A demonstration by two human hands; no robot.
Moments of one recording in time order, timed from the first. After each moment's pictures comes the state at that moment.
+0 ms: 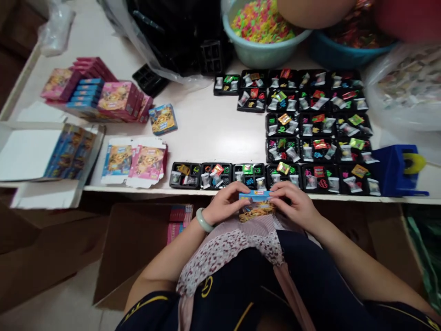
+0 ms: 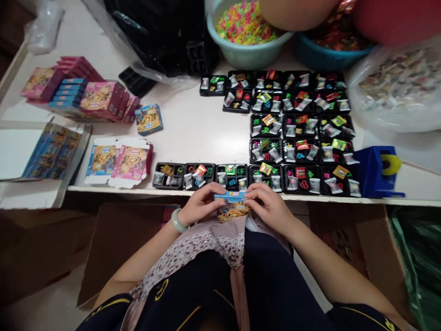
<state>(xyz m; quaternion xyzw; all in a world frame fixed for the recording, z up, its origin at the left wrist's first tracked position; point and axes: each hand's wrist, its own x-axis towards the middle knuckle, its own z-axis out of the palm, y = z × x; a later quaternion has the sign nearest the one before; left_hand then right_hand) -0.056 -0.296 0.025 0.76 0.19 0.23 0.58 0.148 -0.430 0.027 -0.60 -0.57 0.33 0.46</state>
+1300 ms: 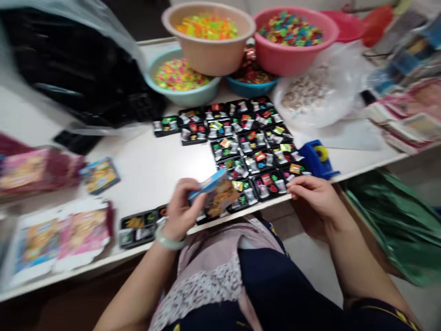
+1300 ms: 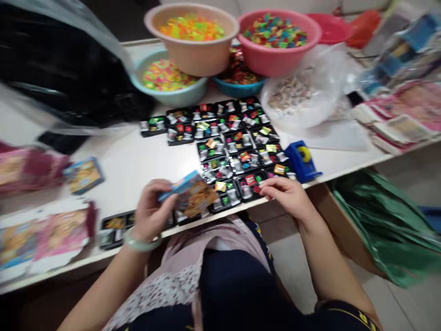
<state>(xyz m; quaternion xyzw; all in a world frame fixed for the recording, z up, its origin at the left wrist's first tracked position) 0.029 -0.252 0.066 0.83 0.18 0.36 0.39 0.275 -0.495 0.057 -0.73 -0.25 0.32 0.55</state>
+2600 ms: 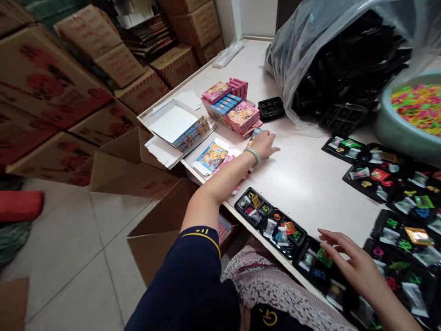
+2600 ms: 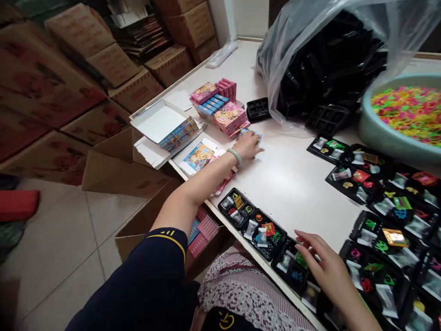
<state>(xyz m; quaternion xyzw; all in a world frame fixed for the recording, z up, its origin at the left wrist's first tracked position) -0.130 0.025 -0.012 0.82 0.55 0.14 0.10 0.141 -0.285 -0.002 -0.60 -0.64 0.43 0.24</state>
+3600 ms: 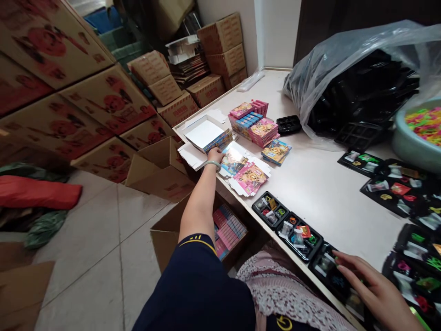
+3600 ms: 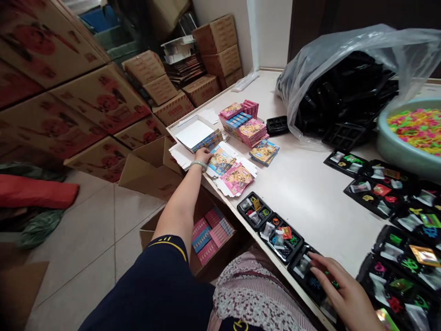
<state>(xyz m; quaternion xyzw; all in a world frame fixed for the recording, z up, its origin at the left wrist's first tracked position) -0.378 -0.050 0.029 0.46 0.84 0.25 0.15 0.144 -0.329 -0.020 -0.57 -0.65 0.42 0.28</state>
